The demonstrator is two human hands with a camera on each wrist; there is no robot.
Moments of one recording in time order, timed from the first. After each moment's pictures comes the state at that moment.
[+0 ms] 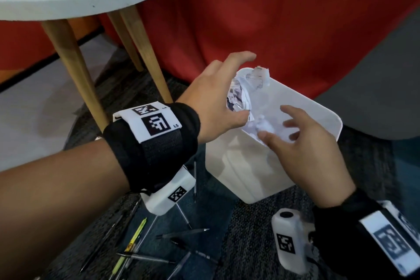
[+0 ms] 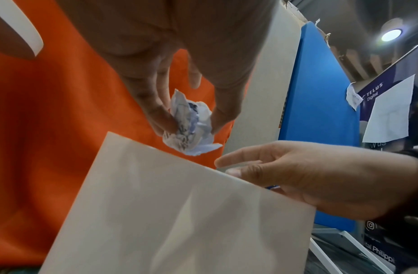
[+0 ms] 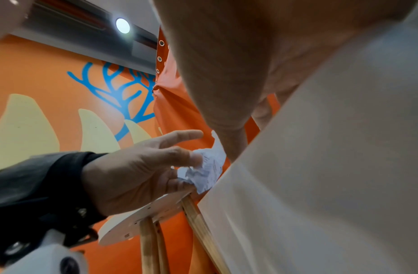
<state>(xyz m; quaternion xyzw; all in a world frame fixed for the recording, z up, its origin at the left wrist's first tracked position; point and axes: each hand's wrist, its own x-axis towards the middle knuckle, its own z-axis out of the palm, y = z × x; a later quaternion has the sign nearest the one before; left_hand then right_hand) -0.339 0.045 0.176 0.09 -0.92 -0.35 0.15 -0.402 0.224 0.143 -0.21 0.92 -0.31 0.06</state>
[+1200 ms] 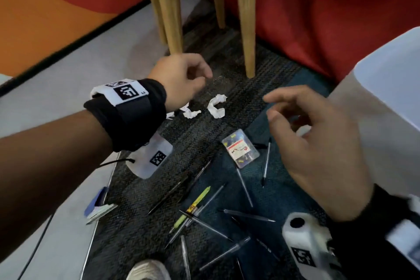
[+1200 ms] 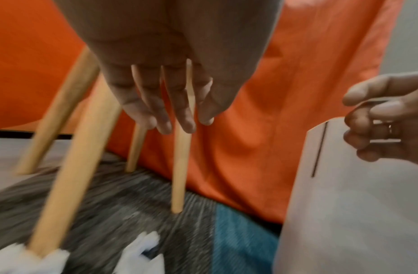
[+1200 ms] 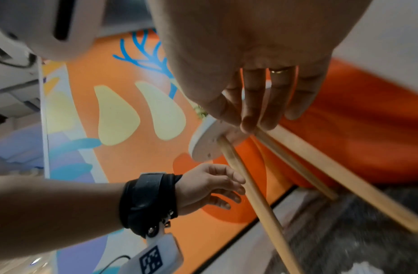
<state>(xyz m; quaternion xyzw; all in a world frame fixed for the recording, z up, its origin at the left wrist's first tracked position) -0.225 -0.121 0.081 0.37 -0.88 -0.28 0.09 -0.329 0.093 0.089 -0.45 0.75 -0.48 0.09</state>
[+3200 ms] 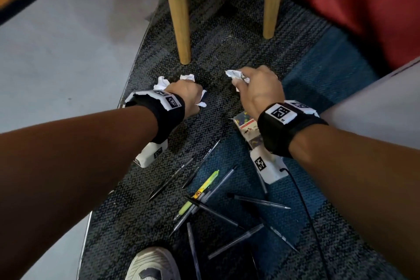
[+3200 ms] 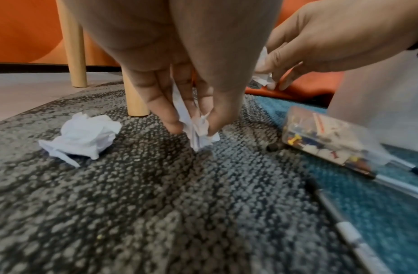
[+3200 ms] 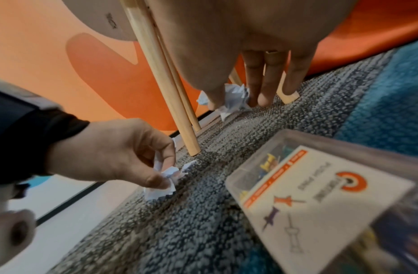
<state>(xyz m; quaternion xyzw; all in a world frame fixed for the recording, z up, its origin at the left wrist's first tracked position) -0.217 -0.163 -0.084 0.31 -0.91 -0.15 -0.23 -0.360 -0.048 -0.091 -0.43 0.87 -0.18 0.18</state>
